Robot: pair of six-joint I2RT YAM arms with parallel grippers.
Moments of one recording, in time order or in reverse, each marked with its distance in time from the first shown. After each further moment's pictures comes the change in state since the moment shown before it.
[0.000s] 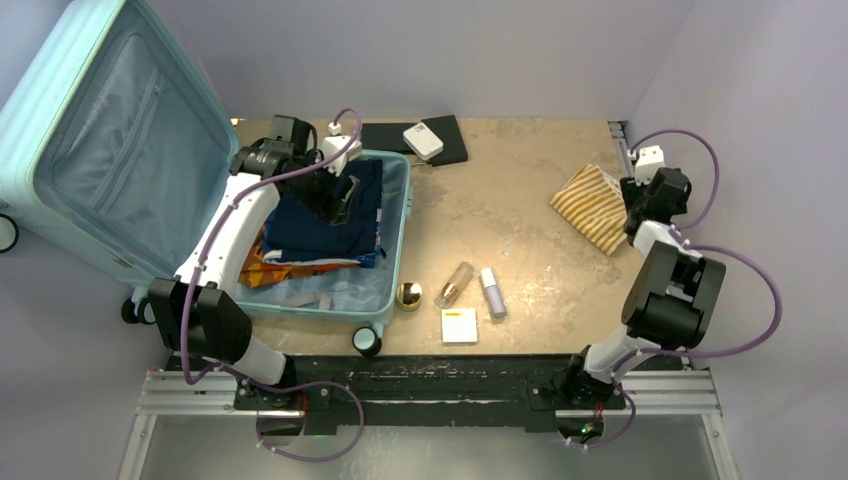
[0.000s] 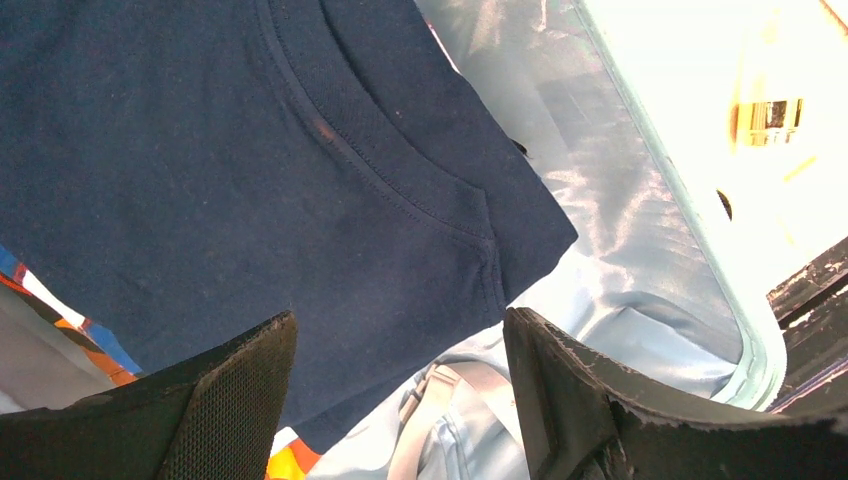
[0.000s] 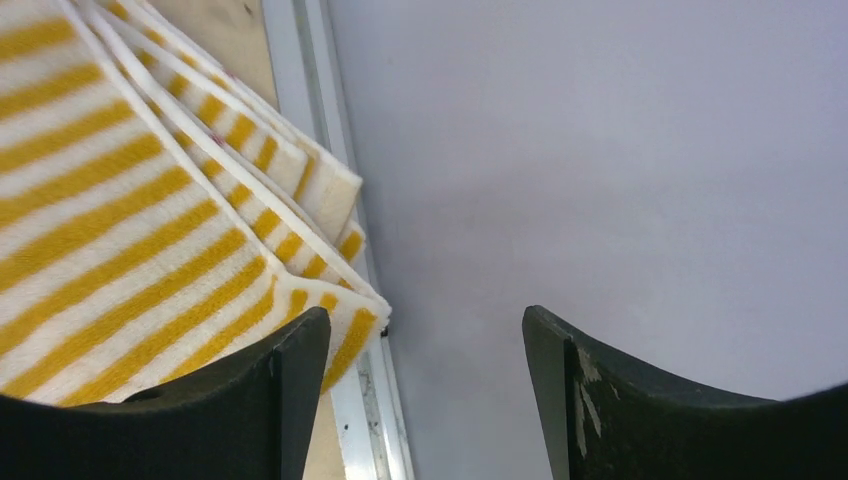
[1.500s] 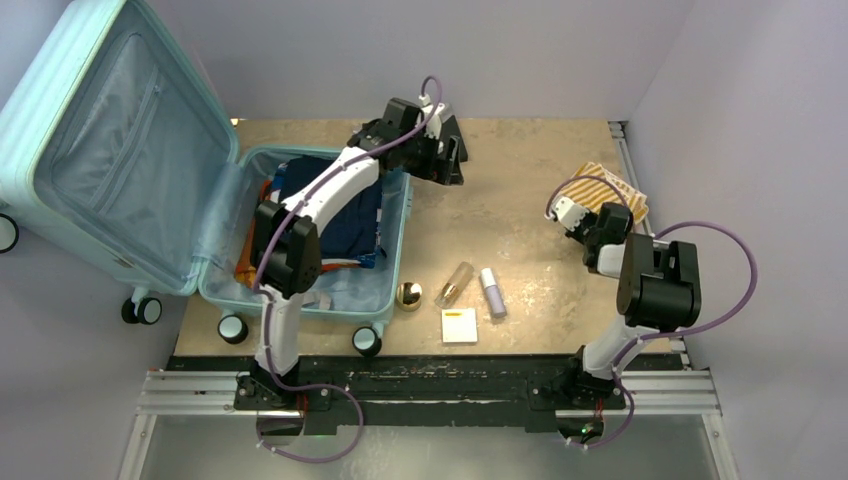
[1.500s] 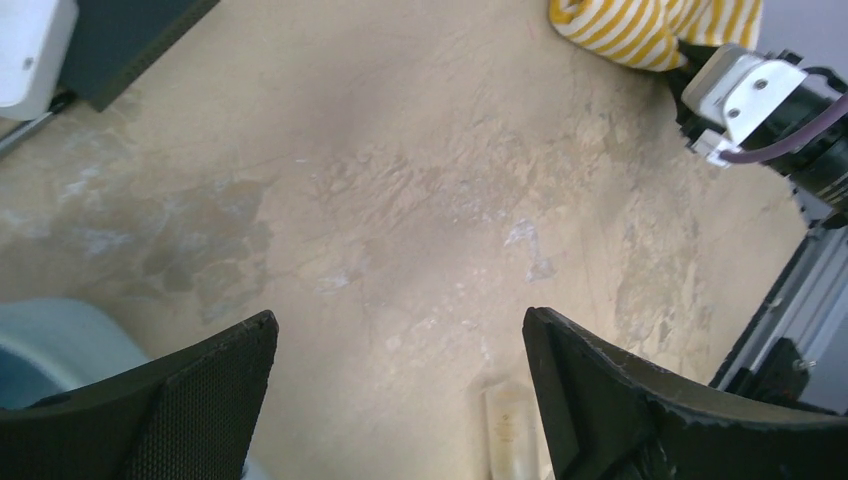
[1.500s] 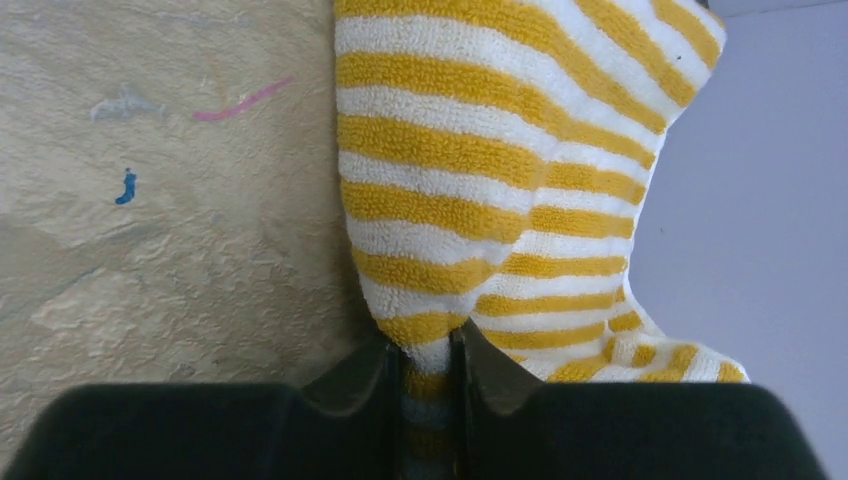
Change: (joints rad) left arm -0.320 0.561 0.406 0.489 0.098 -0.577; right arm 0.184 0.045 -0.319 0.228 -0.254 -0.558
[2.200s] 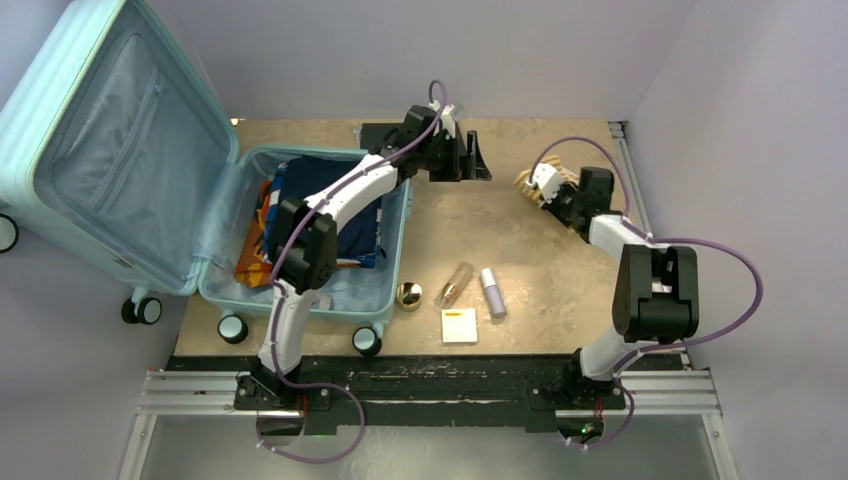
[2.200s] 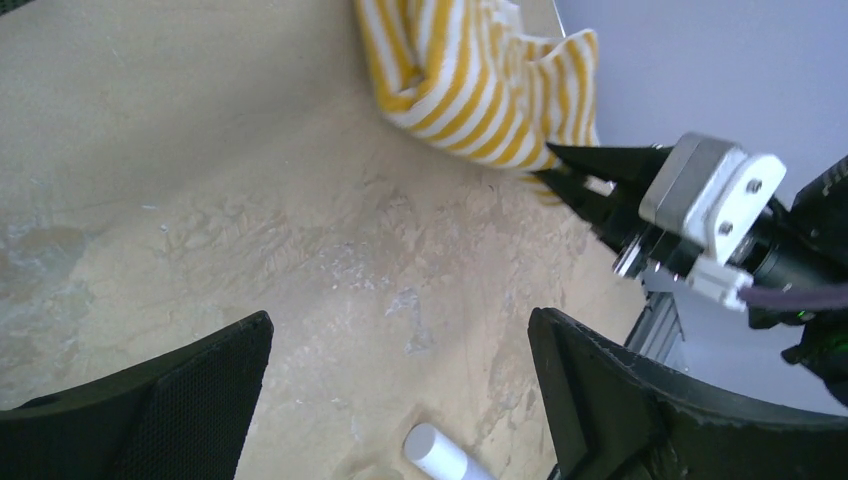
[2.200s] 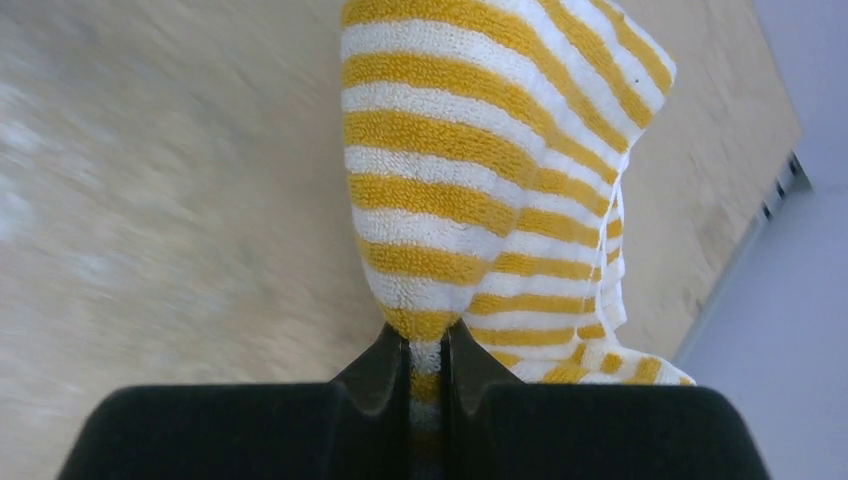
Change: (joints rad) left arm -0.063 0.113 0.029 0.212 0.052 -0.355; right arm 0.141 -0.087 0.290 -0.497 -0.149 0.212
